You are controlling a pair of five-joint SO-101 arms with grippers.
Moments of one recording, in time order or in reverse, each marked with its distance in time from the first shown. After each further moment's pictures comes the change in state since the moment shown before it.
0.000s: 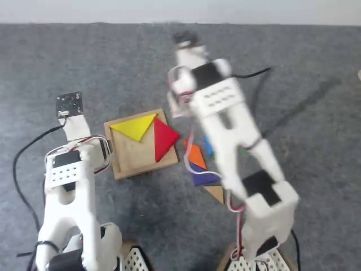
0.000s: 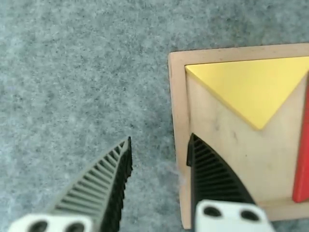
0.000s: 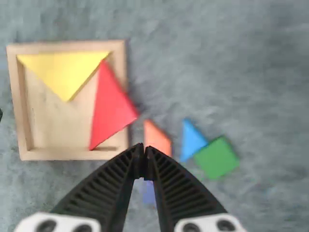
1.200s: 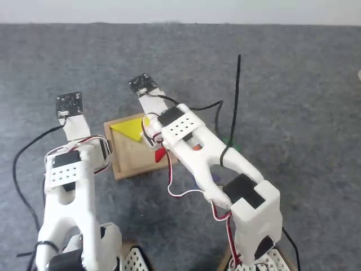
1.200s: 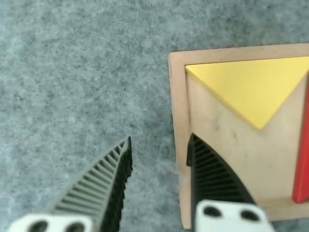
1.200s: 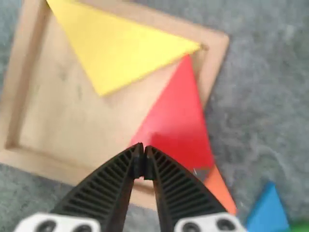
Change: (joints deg) left arm 0.0 0.0 0.0 0.0 0.0; right arm -13.8 5.0 30.8 -35.5 7.5
